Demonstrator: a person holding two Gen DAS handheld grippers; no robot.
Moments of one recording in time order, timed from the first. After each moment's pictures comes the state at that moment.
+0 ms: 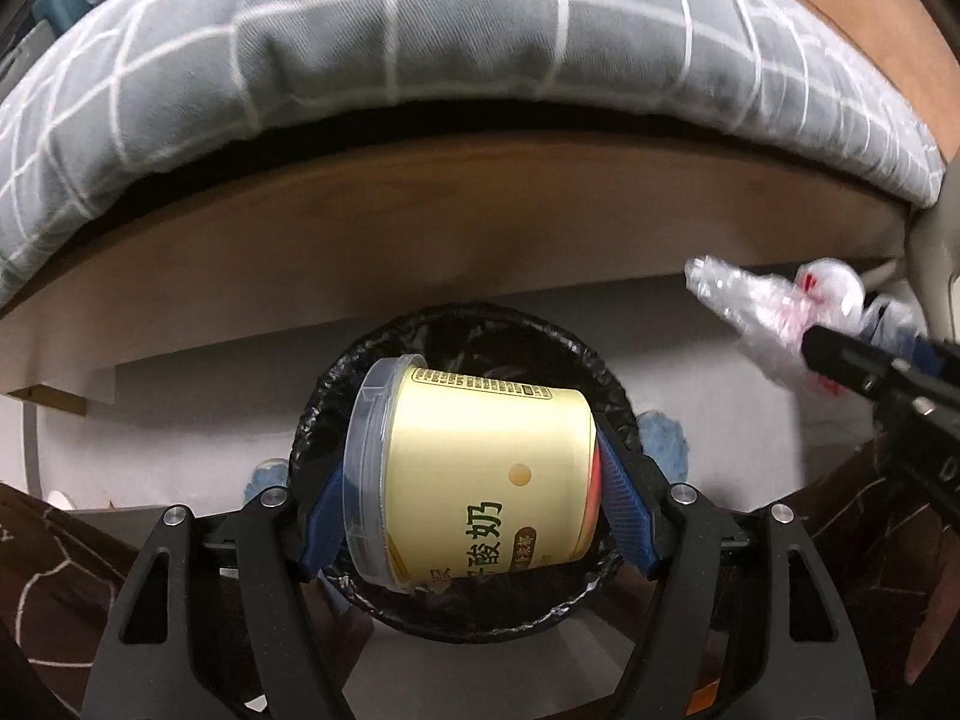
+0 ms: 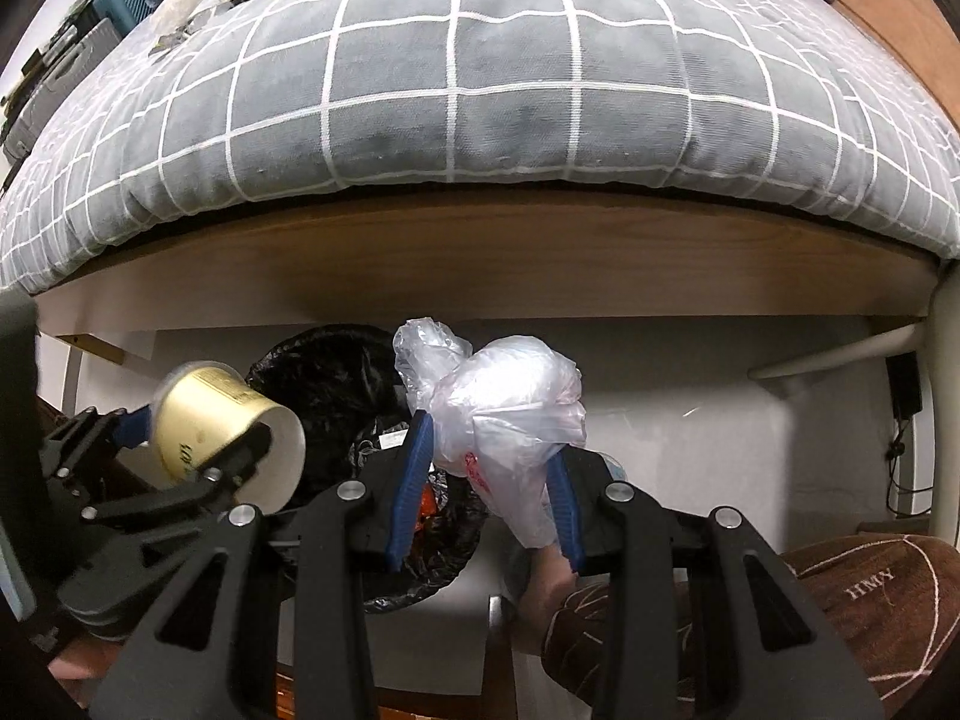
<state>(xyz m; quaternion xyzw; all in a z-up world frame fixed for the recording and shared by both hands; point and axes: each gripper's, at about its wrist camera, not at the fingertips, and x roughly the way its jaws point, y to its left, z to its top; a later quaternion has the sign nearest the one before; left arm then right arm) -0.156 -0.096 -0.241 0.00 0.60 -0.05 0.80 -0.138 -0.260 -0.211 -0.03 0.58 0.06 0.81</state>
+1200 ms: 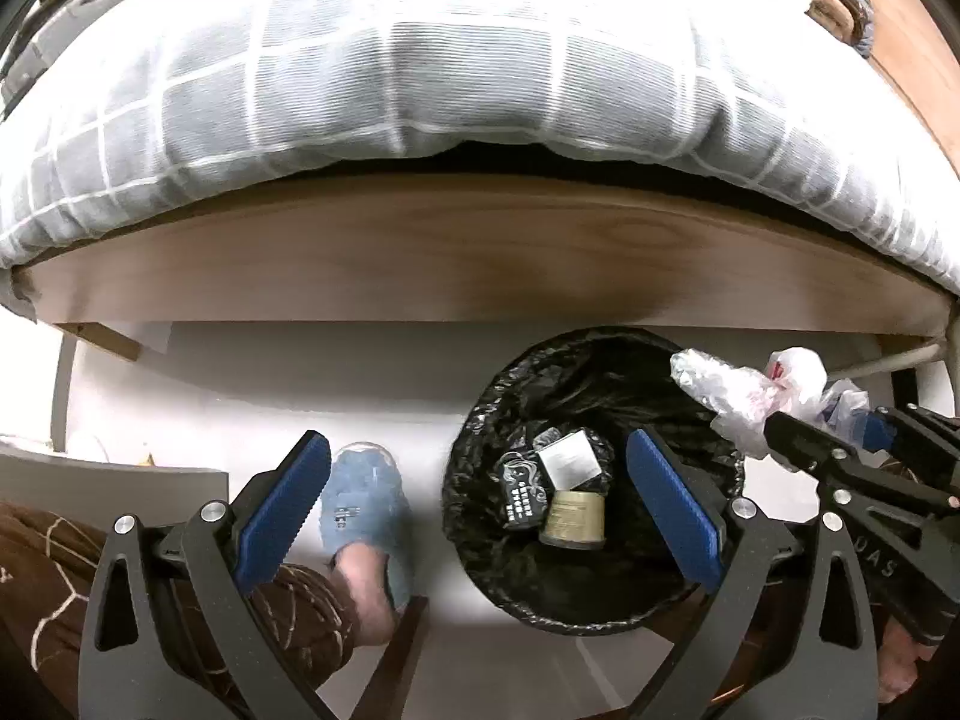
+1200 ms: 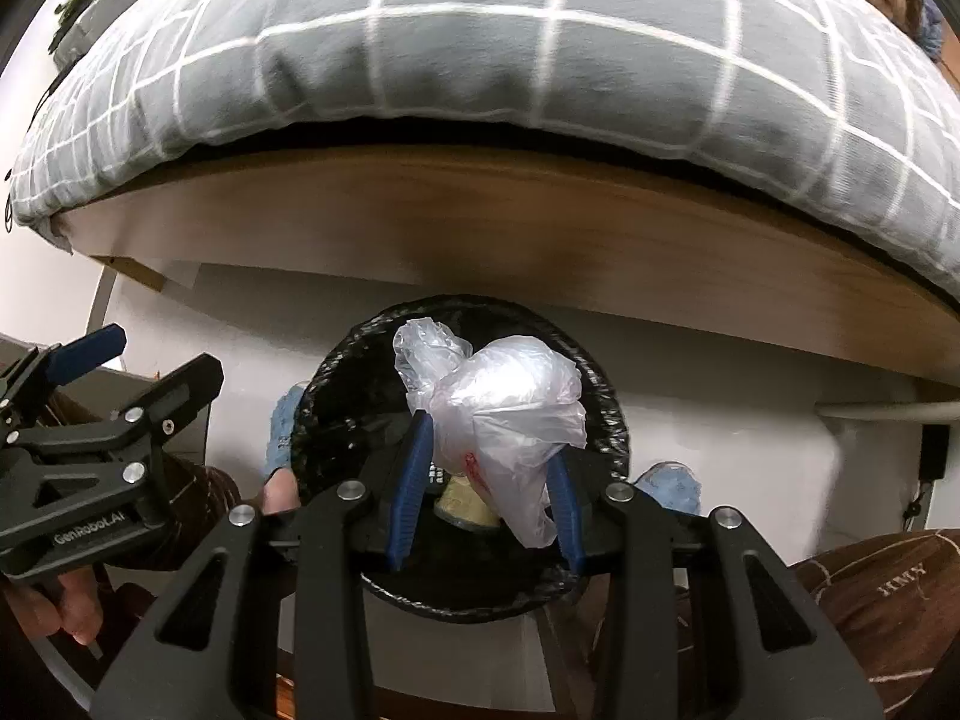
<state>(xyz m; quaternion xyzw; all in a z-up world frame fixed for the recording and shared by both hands) -0.161 0.026 -0.219 -0.04 0.59 0.04 0.81 -0.133 -0.152 -0.242 -0.07 0.61 0.14 0.78</state>
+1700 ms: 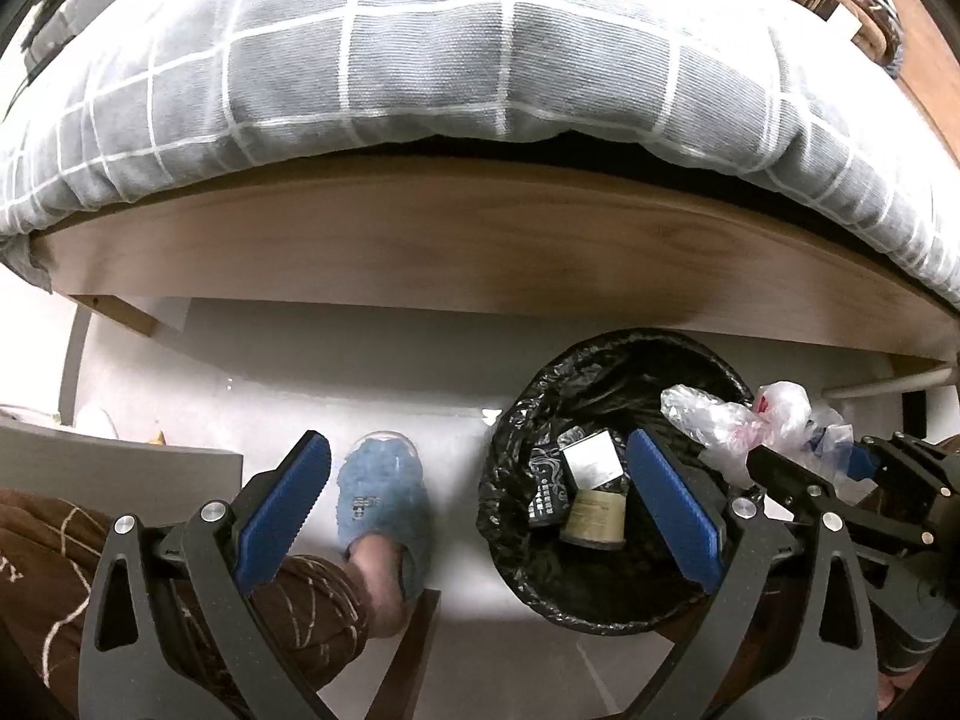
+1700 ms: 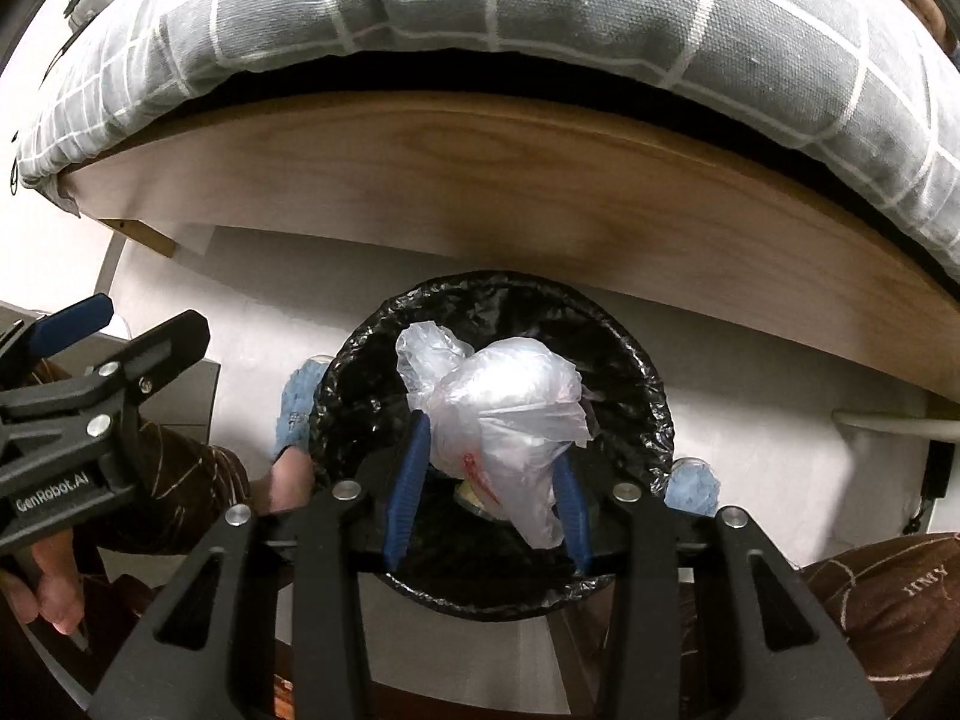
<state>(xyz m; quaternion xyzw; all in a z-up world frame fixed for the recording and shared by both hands) -0.164 0.053 -0.223 -0.06 0.59 0.07 0.80 -0.137 -0.125 -0.260 -0.09 0.63 0.16 0.76</state>
